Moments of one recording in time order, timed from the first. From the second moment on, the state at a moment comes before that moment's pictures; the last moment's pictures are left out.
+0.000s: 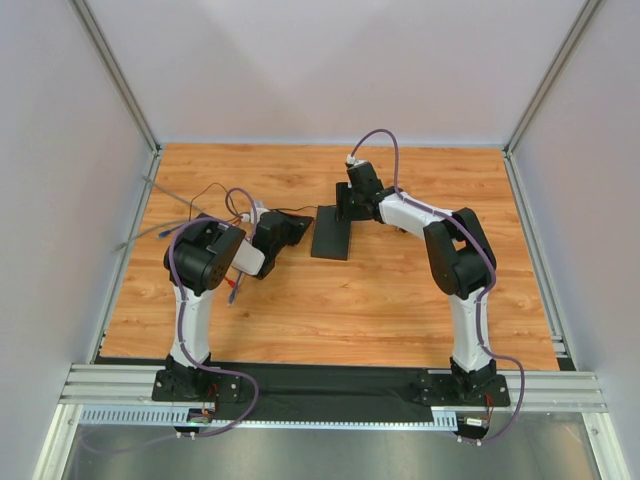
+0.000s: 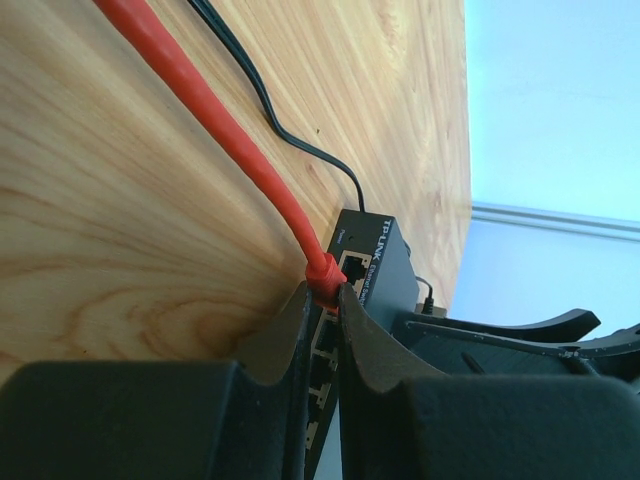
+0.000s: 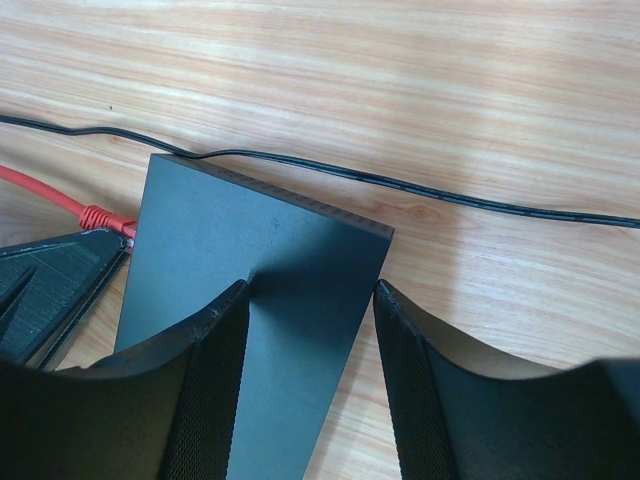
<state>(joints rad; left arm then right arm) -0.45 2.11 0.85 0.90 -0.09 -1.38 0.48 2.12 1.53 -0.23 0.02 0.38</state>
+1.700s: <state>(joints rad) -0.26 1.72 0.78 0.26 -0.22 -0.85 0.48 2.13 1.53 -0.24 0.01 0.38</state>
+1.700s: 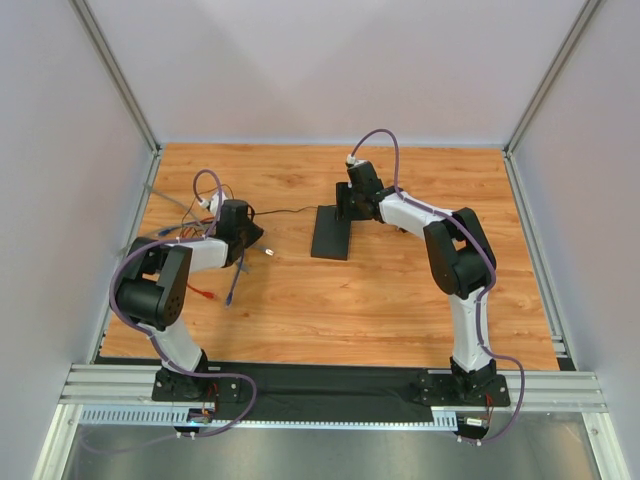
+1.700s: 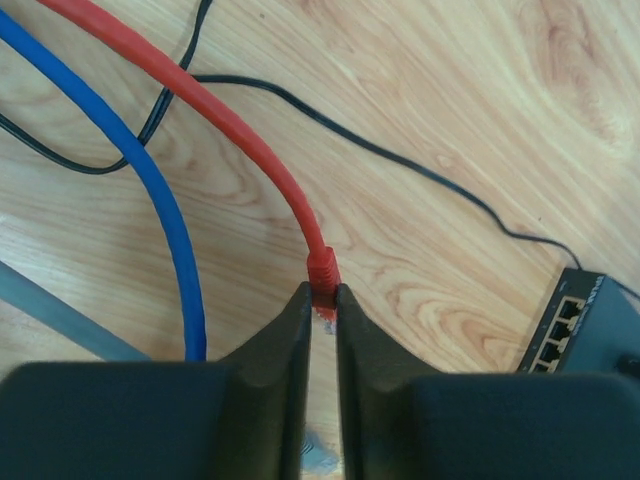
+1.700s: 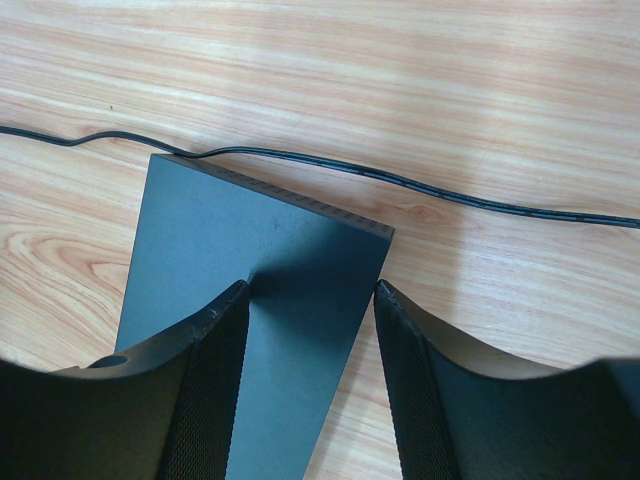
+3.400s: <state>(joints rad) -0.55 1.87 0.86 0.39 0.05 -0.88 0.48 1.99 1.29 -0.12 -0.05 0.48</state>
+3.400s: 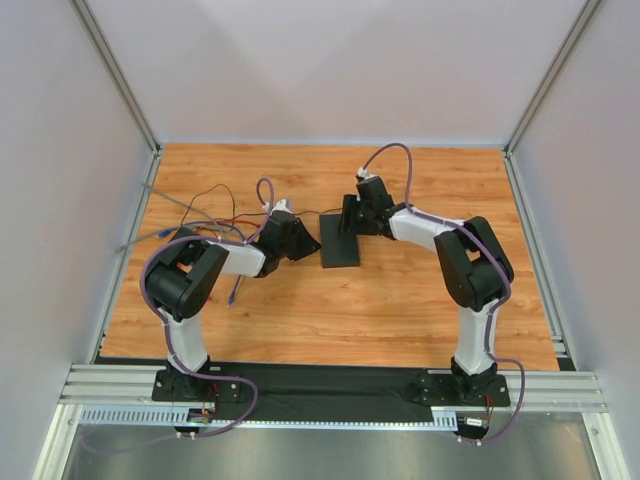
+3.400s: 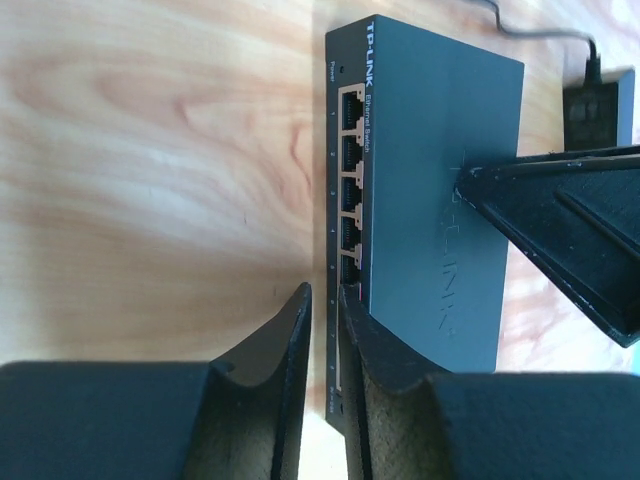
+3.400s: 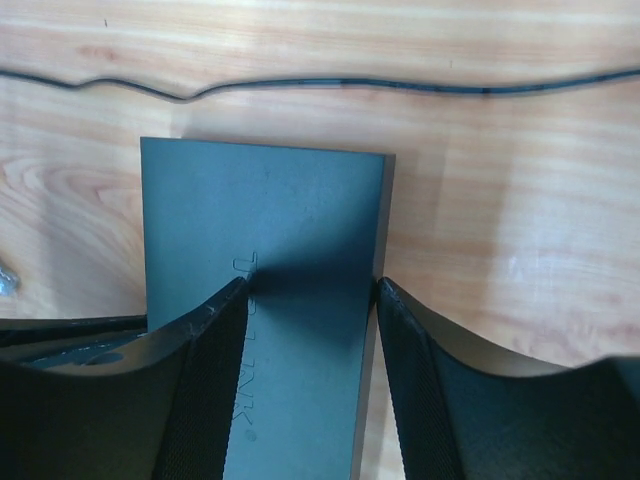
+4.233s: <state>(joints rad) -0.62 1.40 0.64 0.23 -0.19 -0.79 0.59 1.76 1.03 -0.14 0.11 0.47</state>
